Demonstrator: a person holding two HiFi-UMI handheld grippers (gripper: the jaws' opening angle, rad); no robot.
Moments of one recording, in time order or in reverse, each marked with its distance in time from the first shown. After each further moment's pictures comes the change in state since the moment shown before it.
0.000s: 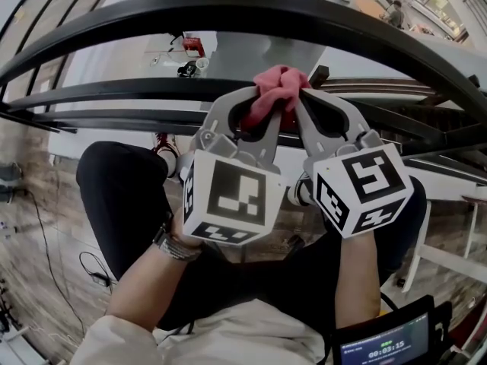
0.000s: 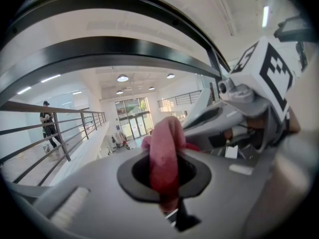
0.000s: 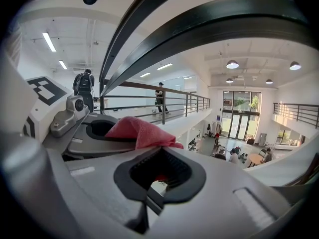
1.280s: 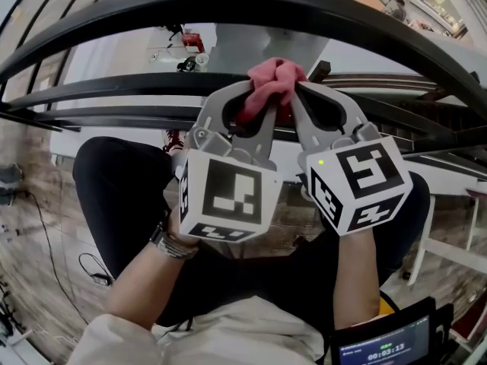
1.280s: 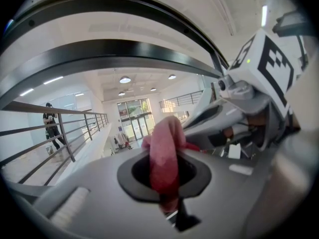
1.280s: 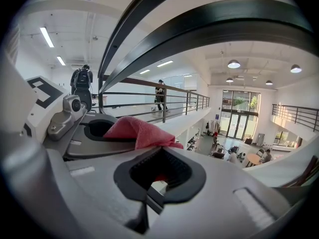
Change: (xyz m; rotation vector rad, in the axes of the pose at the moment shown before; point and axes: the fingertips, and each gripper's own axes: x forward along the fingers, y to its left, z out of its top) left arm -0.023 0.038 -0.013 0.025 -0.017 0.016; right arm 0.028 0.034 0.012 -0.012 0.031 -0.022
